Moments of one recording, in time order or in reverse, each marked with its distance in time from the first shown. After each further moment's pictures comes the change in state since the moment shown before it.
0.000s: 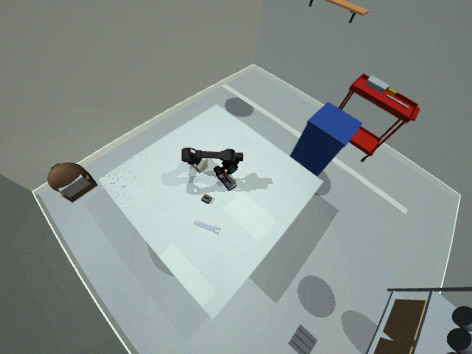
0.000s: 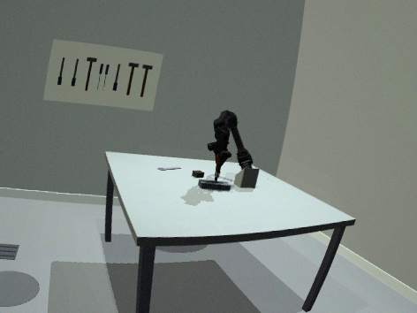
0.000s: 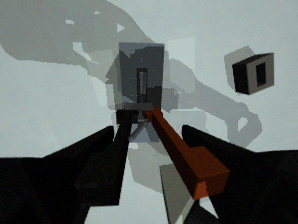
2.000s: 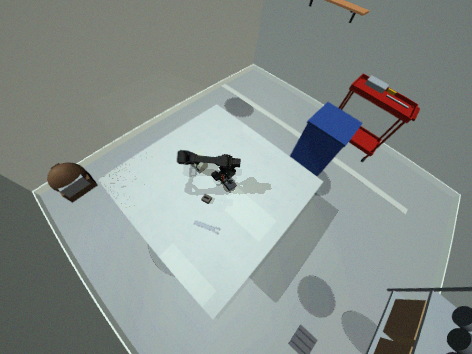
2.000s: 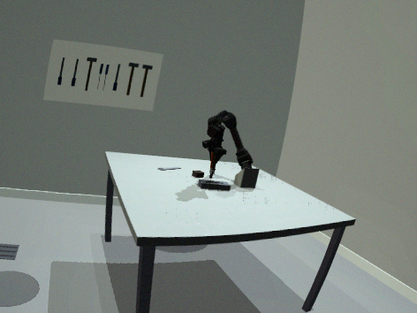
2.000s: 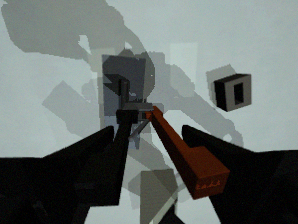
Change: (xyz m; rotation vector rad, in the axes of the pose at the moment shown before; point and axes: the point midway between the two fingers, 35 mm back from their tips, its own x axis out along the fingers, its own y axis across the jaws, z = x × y) arm -0.004 -0.037 0.022 -0.076 0.001 0.019
